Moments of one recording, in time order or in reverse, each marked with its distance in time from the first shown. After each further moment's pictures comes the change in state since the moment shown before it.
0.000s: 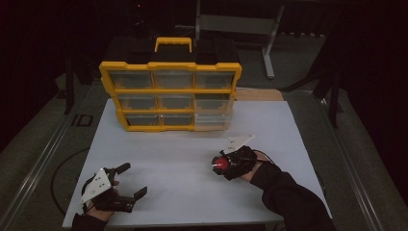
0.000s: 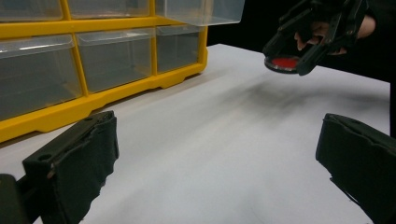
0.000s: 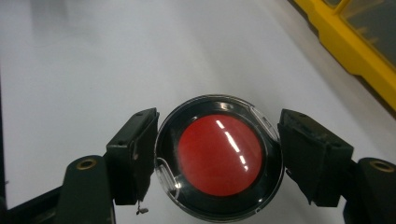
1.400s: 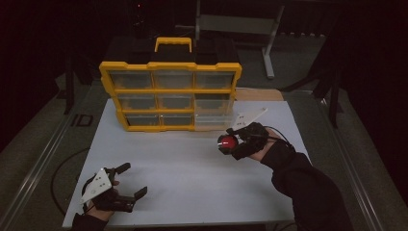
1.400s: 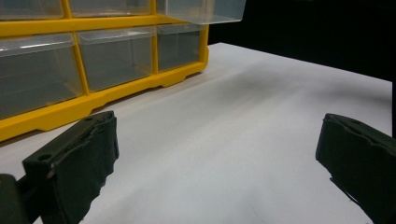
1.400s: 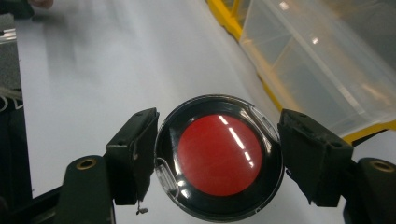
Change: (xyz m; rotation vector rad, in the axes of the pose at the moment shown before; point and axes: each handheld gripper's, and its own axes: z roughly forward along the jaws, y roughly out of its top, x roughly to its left) left arm 0.000 0.000 0.000 0.002 0.002 0.003; right arm -0.022 0.055 -0.062 -0.025 -0.042 -0.035
